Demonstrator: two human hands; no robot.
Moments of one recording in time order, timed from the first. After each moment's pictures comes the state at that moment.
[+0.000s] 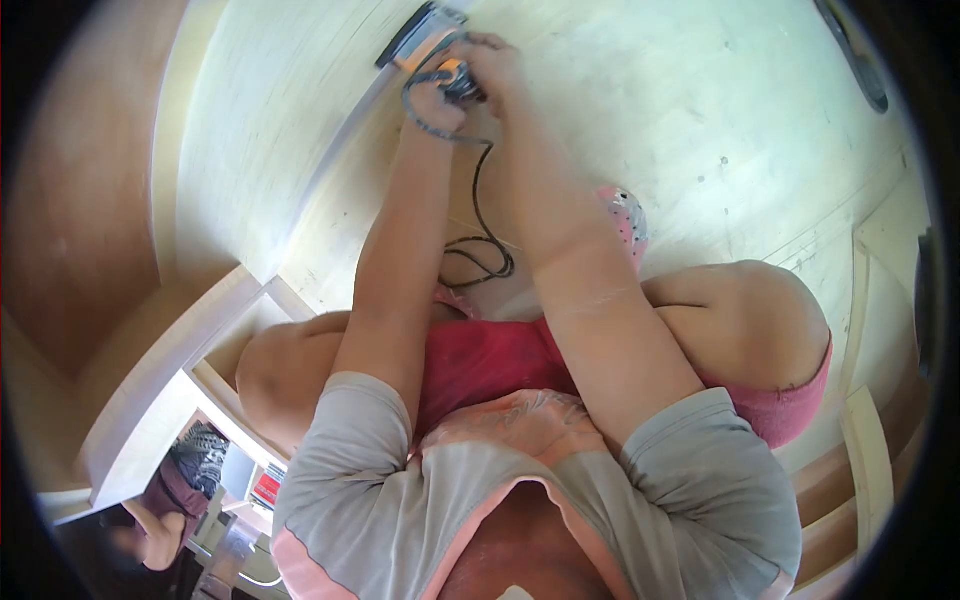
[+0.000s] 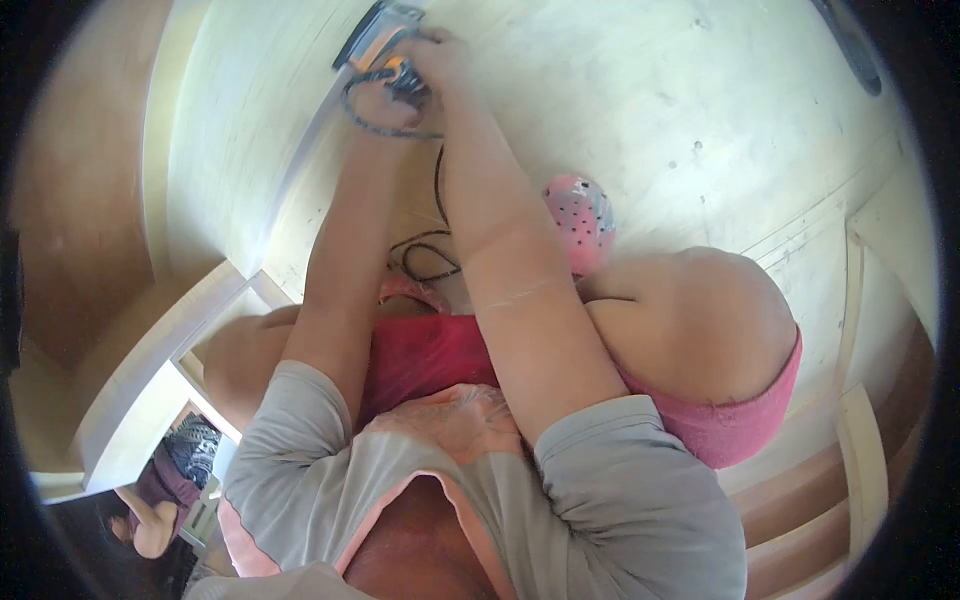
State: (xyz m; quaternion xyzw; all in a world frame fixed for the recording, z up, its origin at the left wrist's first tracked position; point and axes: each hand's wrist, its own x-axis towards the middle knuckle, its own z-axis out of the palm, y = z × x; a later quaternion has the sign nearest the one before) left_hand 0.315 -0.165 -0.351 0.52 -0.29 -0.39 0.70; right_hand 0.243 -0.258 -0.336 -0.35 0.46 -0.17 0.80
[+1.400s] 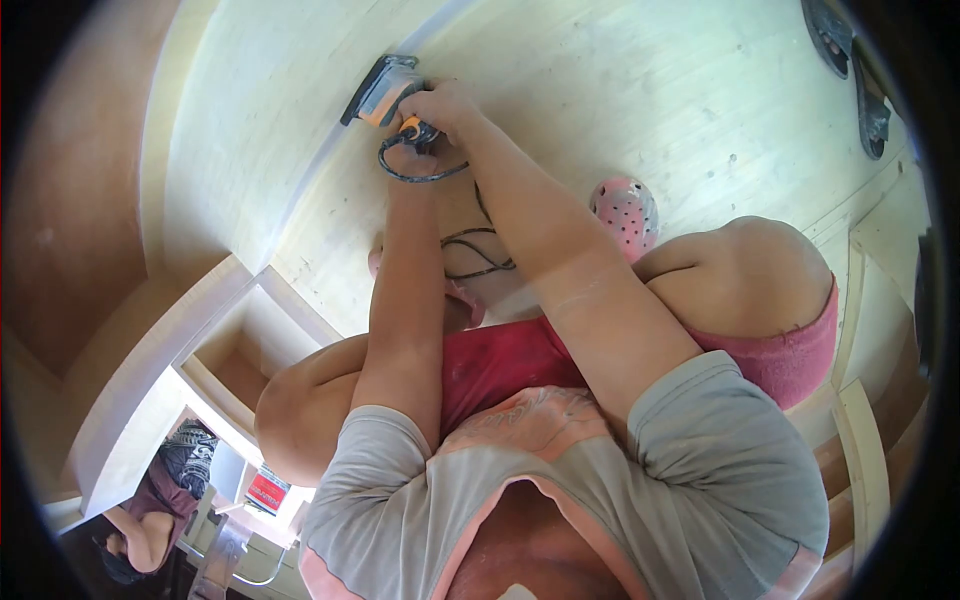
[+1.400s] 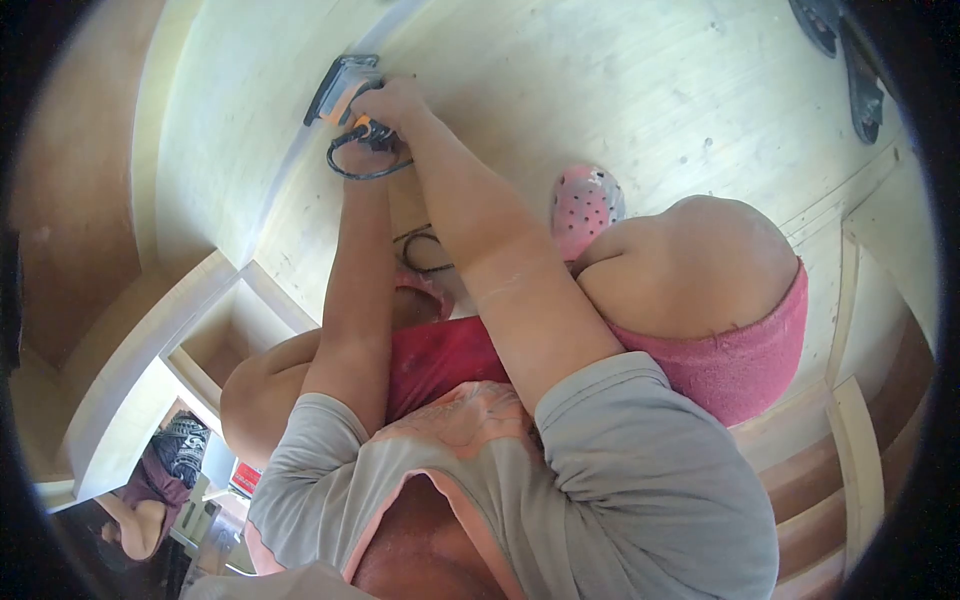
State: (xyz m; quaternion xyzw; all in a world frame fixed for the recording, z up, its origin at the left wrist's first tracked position) left_hand 0.302 -0.062 -0.358 0.41 0.03 -0.40 0.82; right_hand 0.270 -0.180 -0.320 -0.43 0.42 0.06 0.80
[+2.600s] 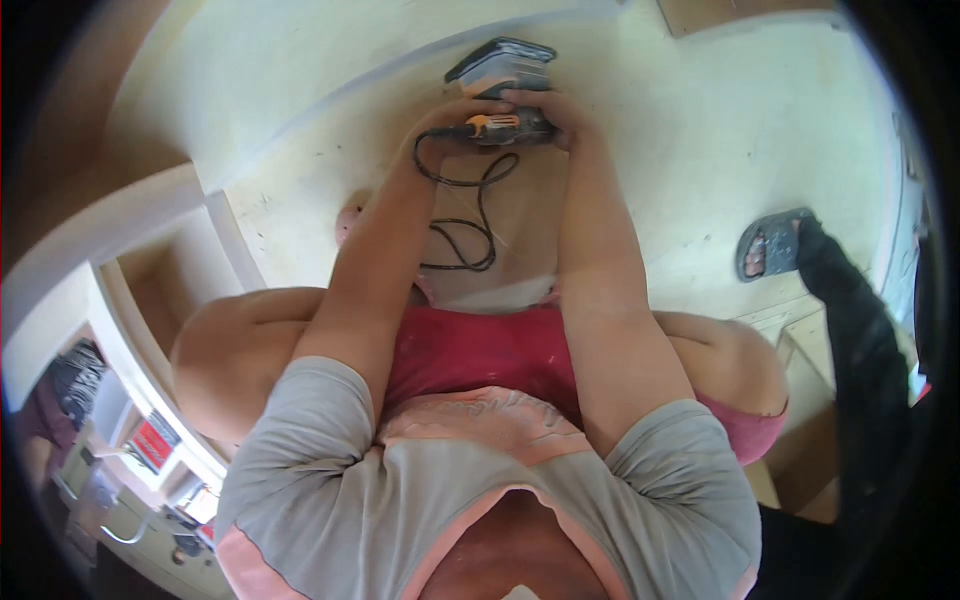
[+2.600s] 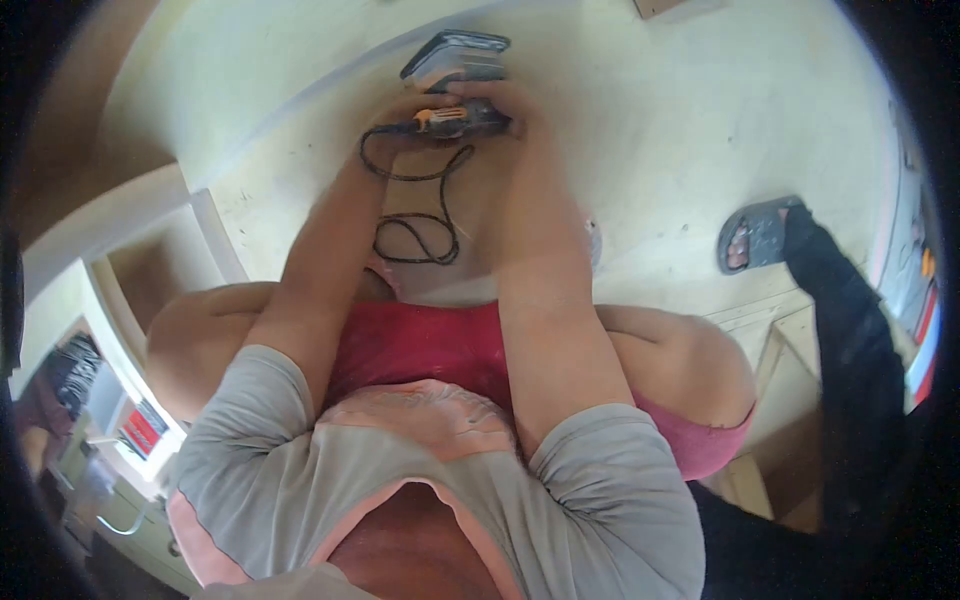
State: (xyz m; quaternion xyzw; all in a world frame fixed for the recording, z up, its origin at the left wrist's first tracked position) left_hand 0.302 -0.082 -0.320 0.45 0.10 -0.64 0.61; right_hand 0.217 -0.251 -0.316 -0.39 0.29 0.21 0.85
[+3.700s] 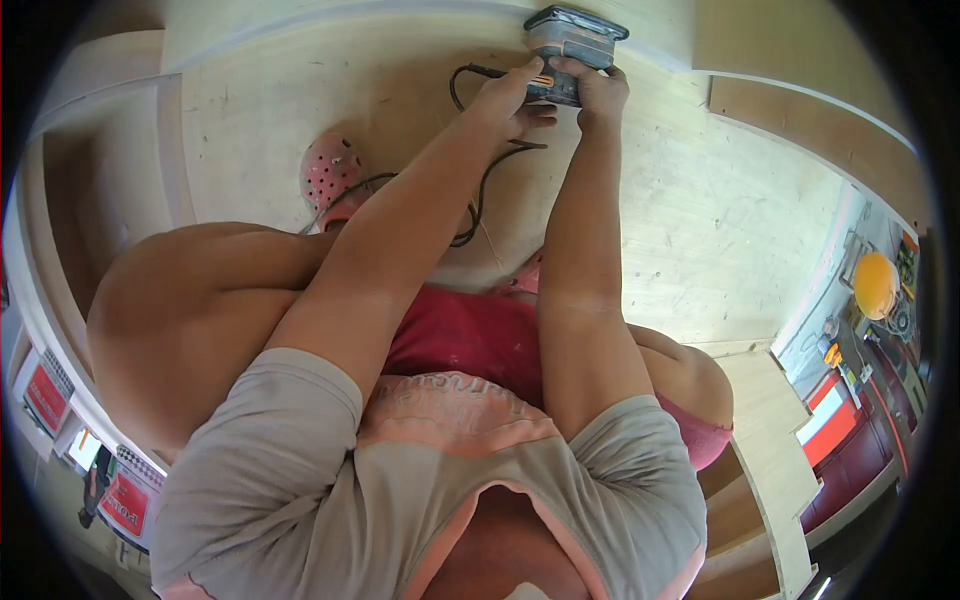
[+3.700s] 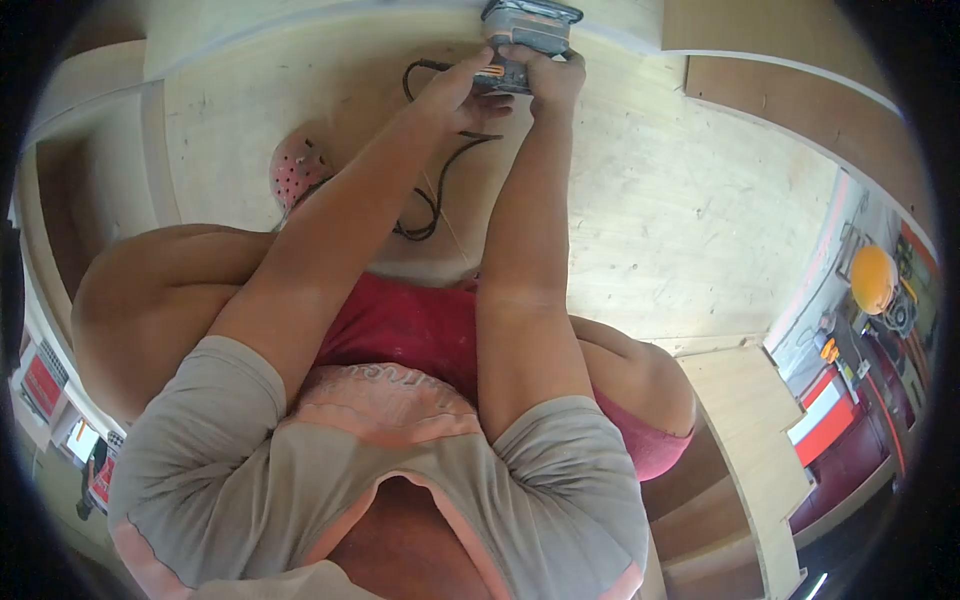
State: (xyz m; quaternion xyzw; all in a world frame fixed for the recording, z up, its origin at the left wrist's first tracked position) left_hand 0.276 -0.100 -0.353 0.35 0.28 -0.46 0.77; right_hand 0.267 -0.232 -0.326 -0.65 0.41 -0.06 0.64
